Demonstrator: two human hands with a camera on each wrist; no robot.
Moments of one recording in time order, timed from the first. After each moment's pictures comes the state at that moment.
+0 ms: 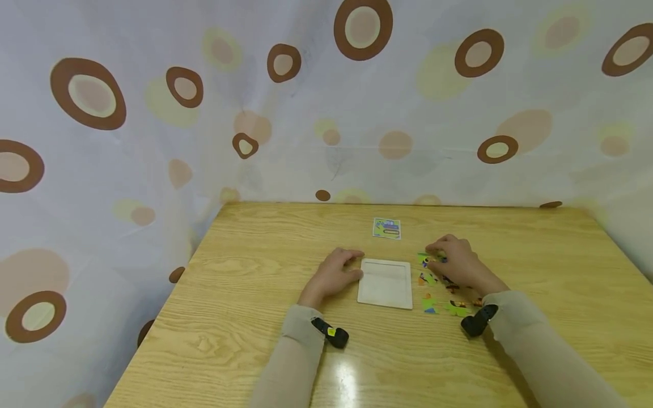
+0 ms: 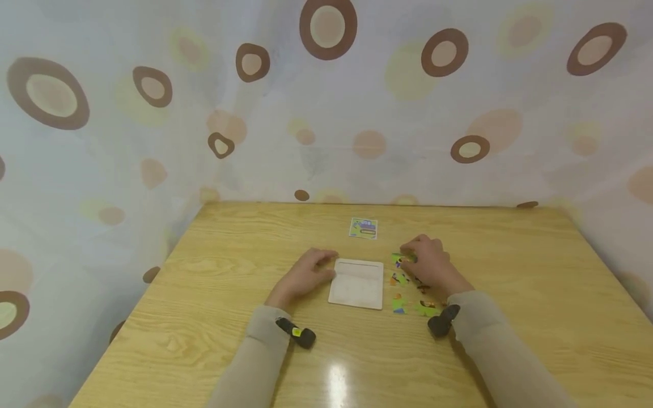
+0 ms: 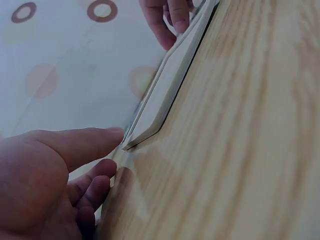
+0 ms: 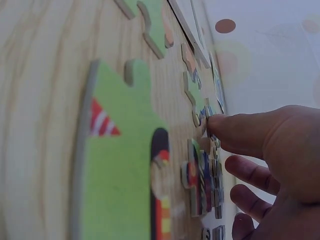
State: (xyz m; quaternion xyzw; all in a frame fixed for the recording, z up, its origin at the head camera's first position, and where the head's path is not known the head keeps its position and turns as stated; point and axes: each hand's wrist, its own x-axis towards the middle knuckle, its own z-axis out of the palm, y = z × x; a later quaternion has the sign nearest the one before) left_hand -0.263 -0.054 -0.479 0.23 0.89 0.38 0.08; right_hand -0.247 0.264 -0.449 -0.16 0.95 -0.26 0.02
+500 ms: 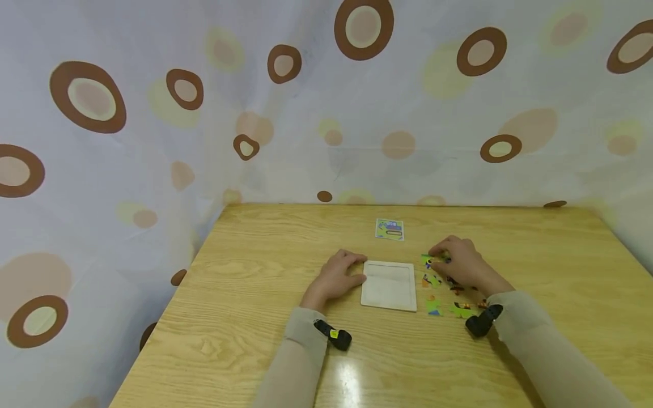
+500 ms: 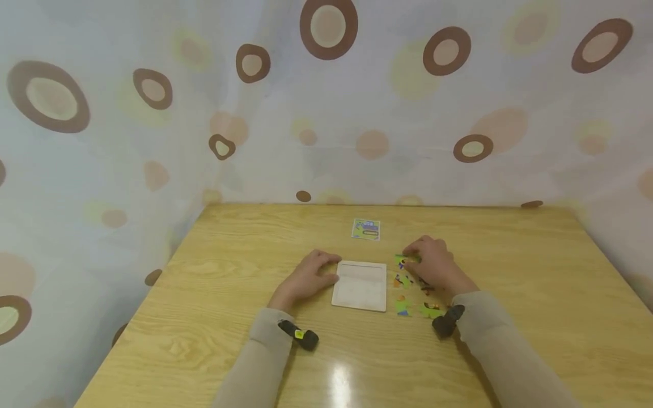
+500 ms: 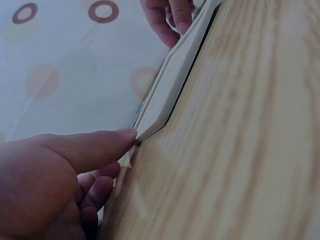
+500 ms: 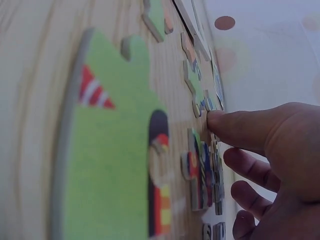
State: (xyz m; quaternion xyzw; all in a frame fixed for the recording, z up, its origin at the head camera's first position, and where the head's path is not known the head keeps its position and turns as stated) left_hand -0.260 -0.054 -0.478 0.23 0.91 0.34 0.09; right_hand -0.253 0.267 -0.456 -0.15 0.95 -0.27 0.02
